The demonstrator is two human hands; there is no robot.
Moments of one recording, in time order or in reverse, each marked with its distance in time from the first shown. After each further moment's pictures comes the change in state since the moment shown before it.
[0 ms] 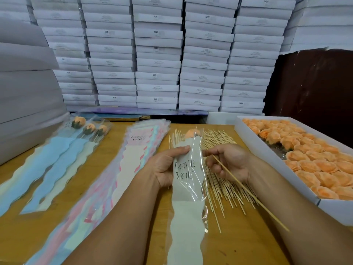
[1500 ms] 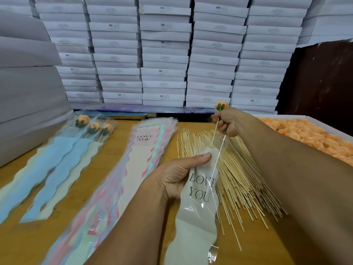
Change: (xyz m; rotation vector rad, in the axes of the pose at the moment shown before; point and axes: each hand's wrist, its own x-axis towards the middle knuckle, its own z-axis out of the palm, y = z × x) left_hand -0.007 0.002 0.001 -0.054 -0.274 -0.173; right_hand 0.120 -0.097 -0.022 -0.067 0.442 -0.080
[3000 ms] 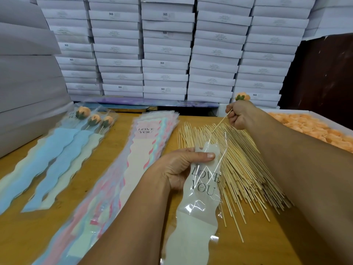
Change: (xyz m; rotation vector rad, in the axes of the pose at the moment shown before) left_hand 0.001 -0.001 -0.007 0.191 0.176 0.097; right_hand 0.001 -0.001 -0.016 0.195 0.162 -0.032
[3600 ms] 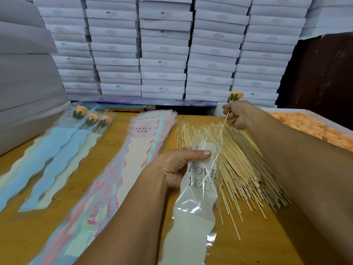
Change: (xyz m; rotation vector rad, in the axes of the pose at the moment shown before) left_hand 0.001 0.000 0.000 -0.013 0.040 -0.012; right_hand -0.004 0.003 -0.006 -0.121 -0.025 -0.040
